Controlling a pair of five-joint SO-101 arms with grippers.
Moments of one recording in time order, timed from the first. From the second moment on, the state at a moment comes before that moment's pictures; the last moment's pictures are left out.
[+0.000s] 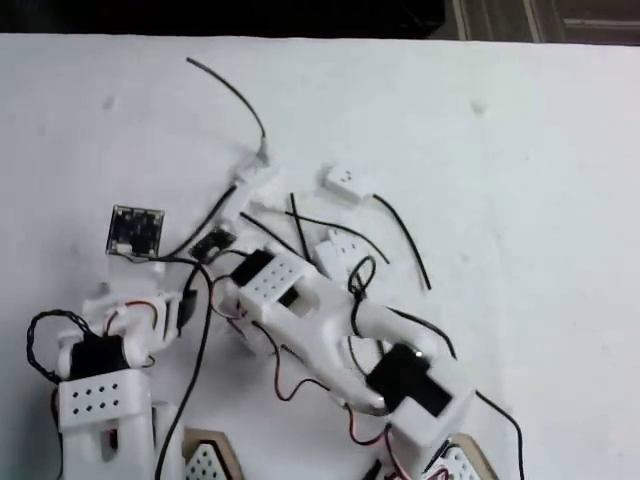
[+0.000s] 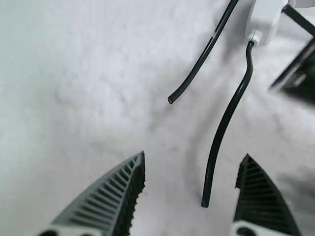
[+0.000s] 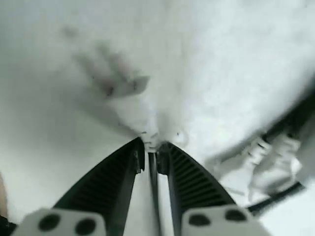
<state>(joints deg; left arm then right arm) -17.8 -67.1 78.7 53.9 -17.6 -49.5 8.7 21.5 72.0 -1.4</state>
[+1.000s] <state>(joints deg) -17.8 -67.1 78.7 53.9 -17.6 10.1 -11.2 26.2 77.5 -38.5</state>
